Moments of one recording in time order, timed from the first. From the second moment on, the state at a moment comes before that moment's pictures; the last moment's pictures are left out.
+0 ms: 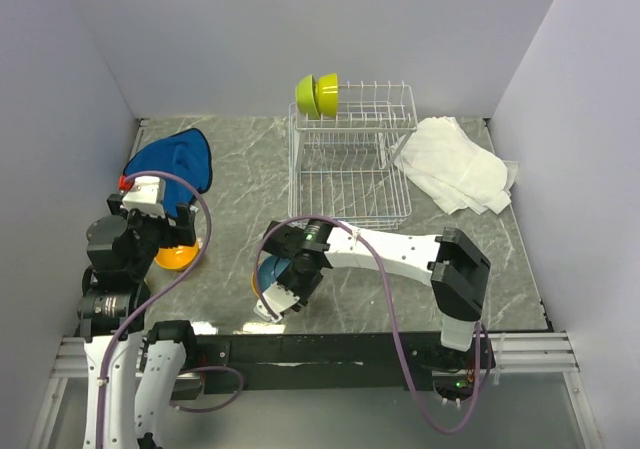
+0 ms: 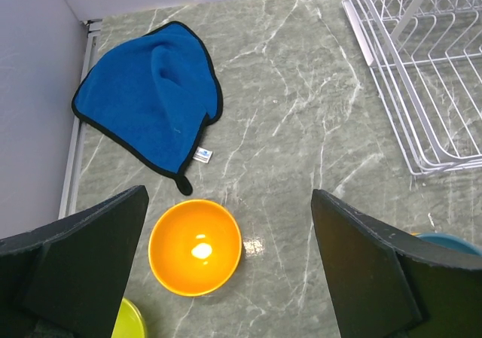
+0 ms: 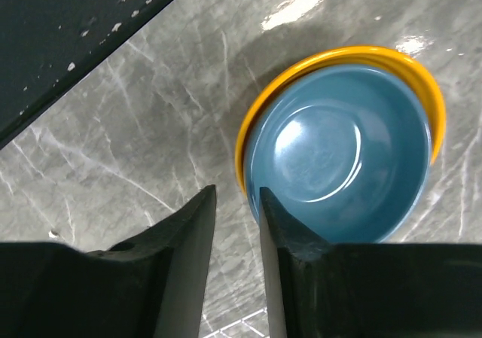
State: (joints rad) left arm 0.06 0.50 0.85 -0.59 0.14 0.09; right arm 1.17 1.80 1.44 -1.00 -0.30 -1.36
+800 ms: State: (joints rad) left arm 0.10 0.50 0.85 -0.59 0.16 0.06; right arm 1.17 1.86 1.48 -1.01 -0.26 -1.34
